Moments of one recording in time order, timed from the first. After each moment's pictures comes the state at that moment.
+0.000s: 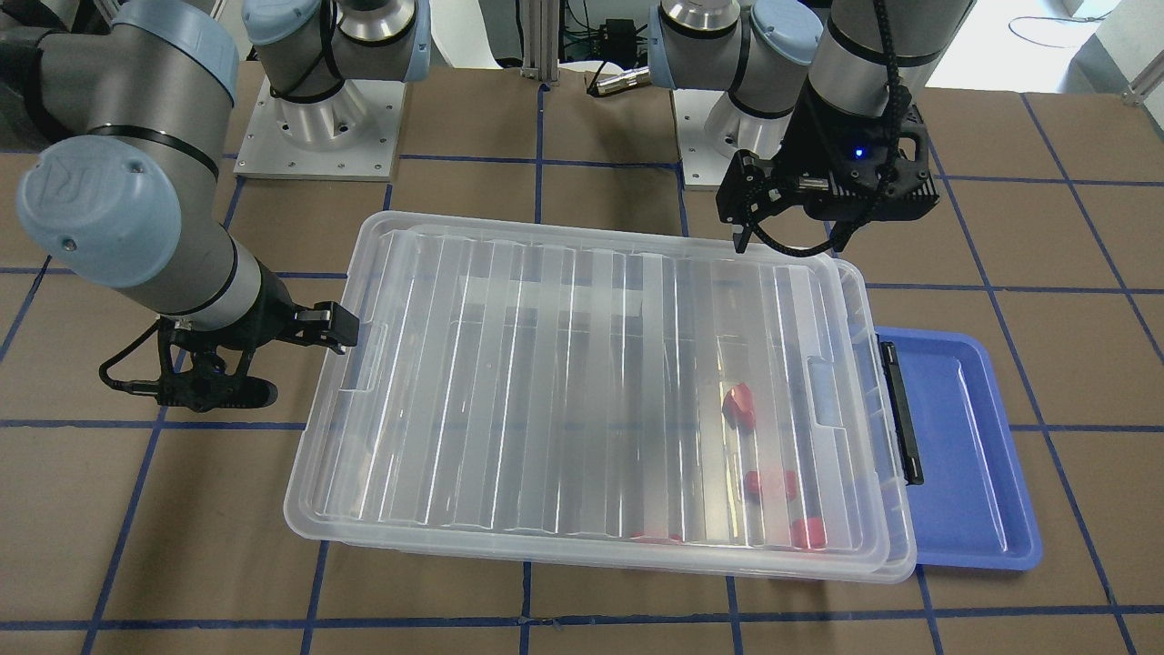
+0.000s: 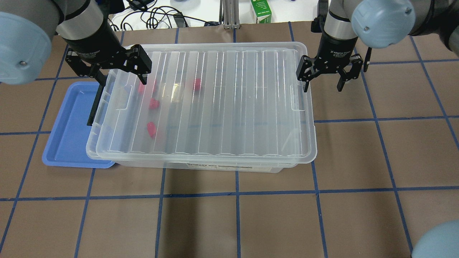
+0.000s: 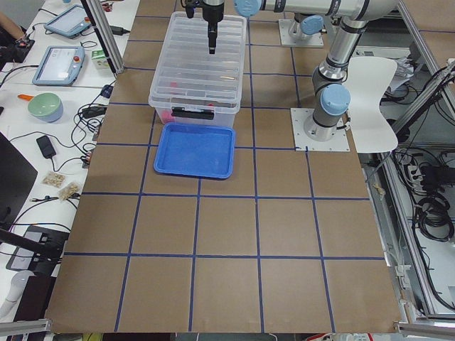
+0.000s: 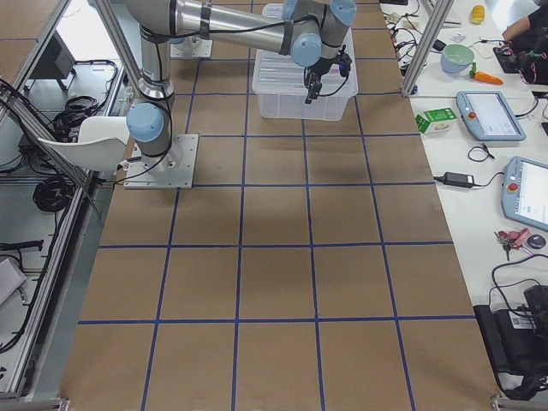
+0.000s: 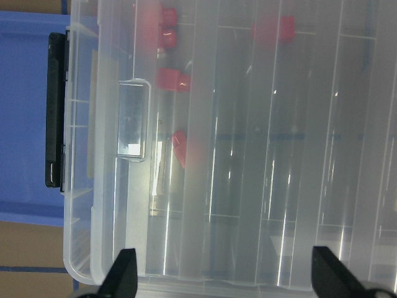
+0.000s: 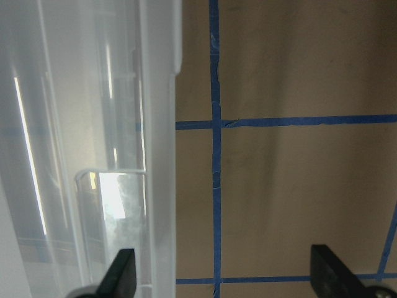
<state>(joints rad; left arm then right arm) -1.60 -1.59 -1.54 -1.54 1.60 -0.04 1.56 -1.27 1.49 -1.56 -1.56 0.01</state>
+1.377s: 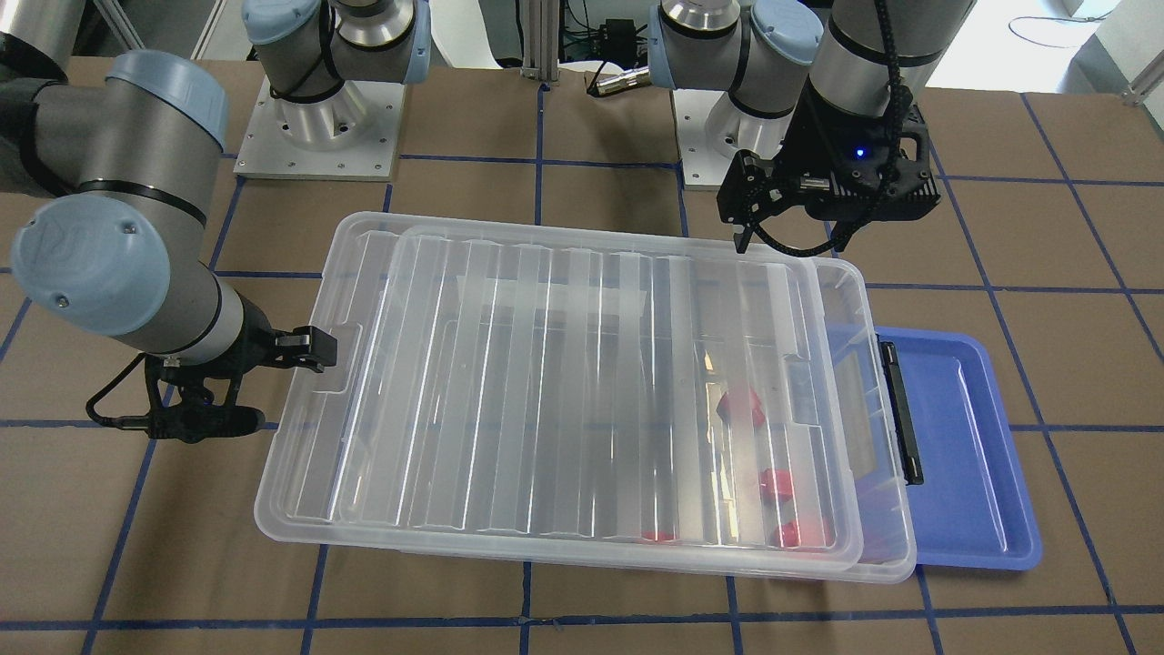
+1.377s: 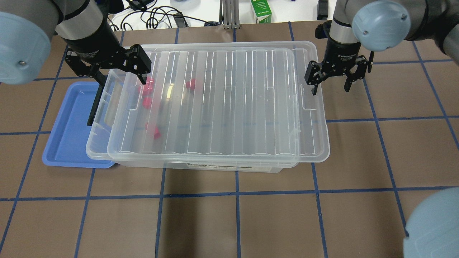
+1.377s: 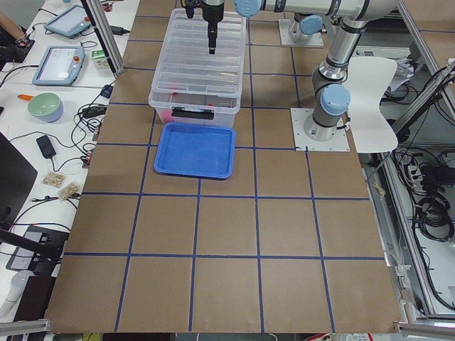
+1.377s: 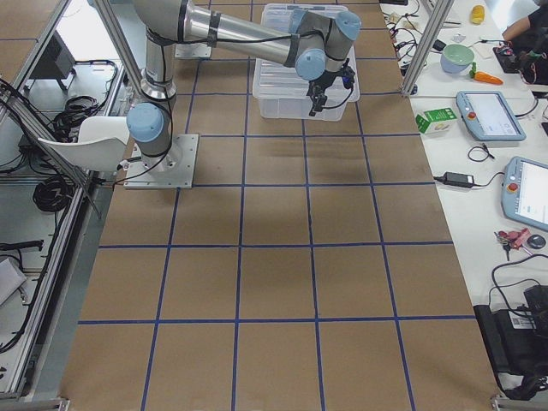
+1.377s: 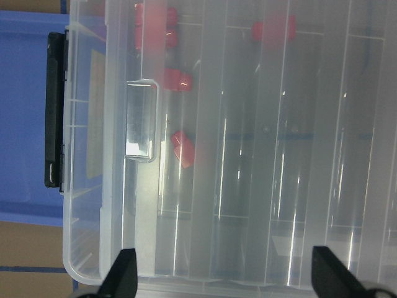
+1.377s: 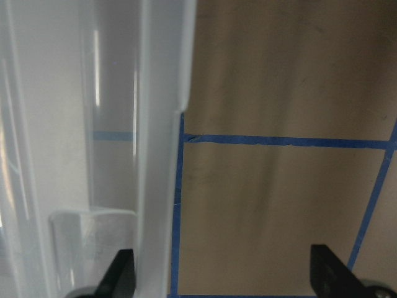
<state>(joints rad) -1.60 -1.58 -1.54 -1.54 1.60 -0.04 1.52 -1.23 1.49 -1.59 -1.62 -0.10</state>
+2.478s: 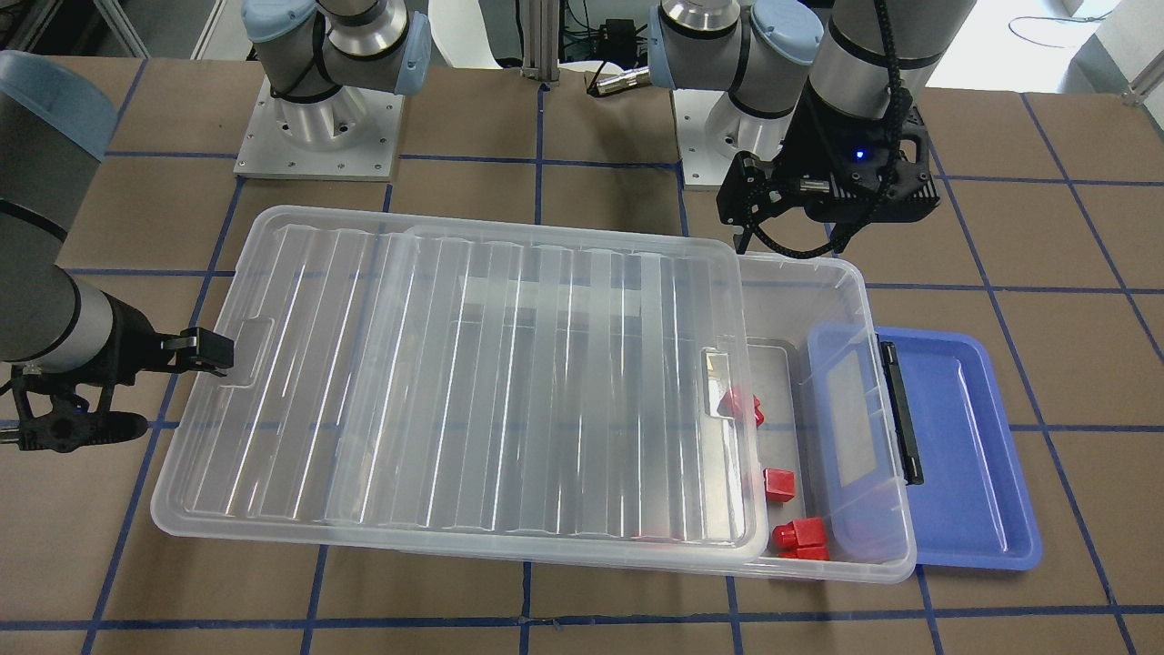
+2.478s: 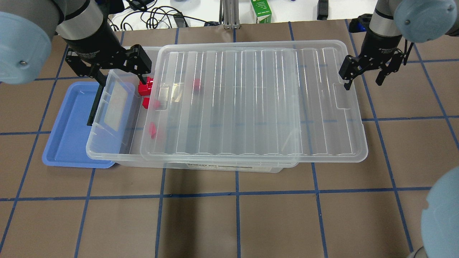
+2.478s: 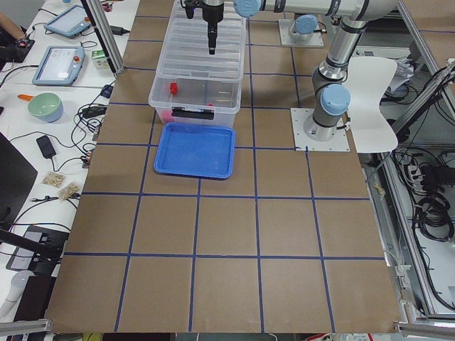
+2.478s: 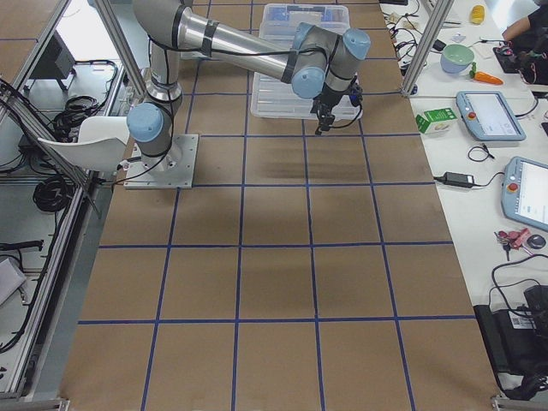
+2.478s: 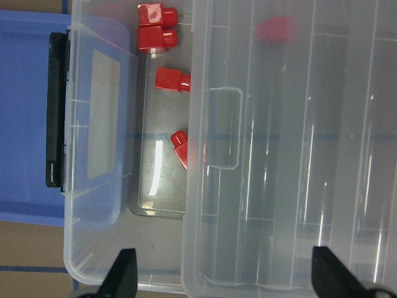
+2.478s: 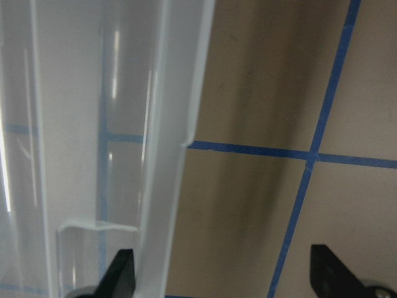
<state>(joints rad) -1.60 -1.59 -1.54 -1.54 1.60 -0.04 1.38 -1.23 1.48 -1.59 -1.65 -0.30</state>
